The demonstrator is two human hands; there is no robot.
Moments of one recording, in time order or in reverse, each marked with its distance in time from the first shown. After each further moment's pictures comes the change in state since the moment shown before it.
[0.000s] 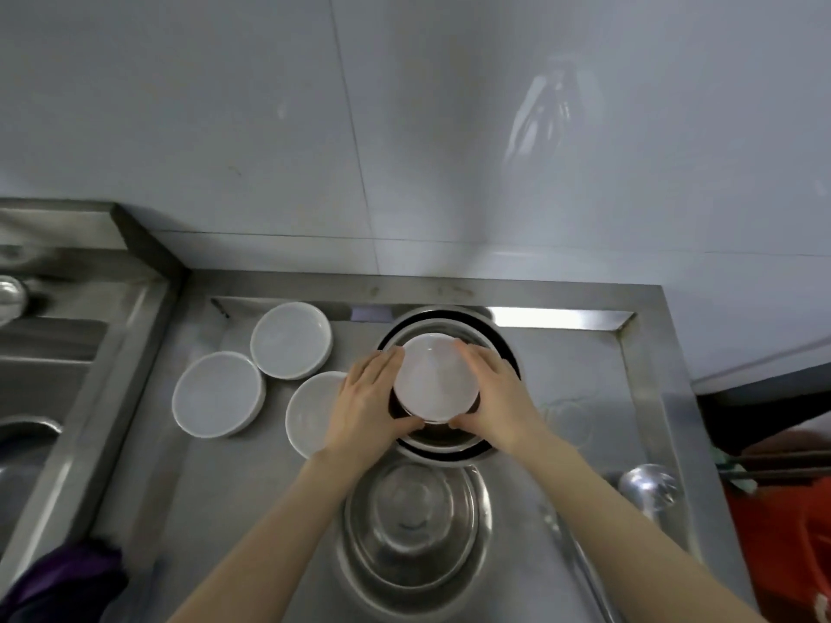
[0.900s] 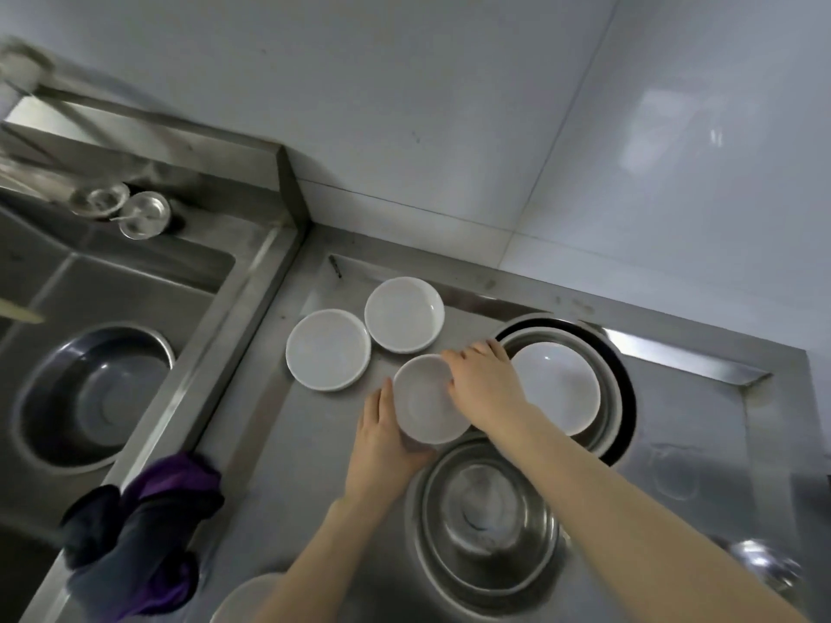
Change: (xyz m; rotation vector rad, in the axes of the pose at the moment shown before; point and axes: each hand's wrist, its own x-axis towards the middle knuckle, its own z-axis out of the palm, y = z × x) left_hand -0.092 -0.071 -0.010 -0.319 0.116 -0.502; right_hand 0.071 -0.103 0.104 -0.737 -0.177 -0.273
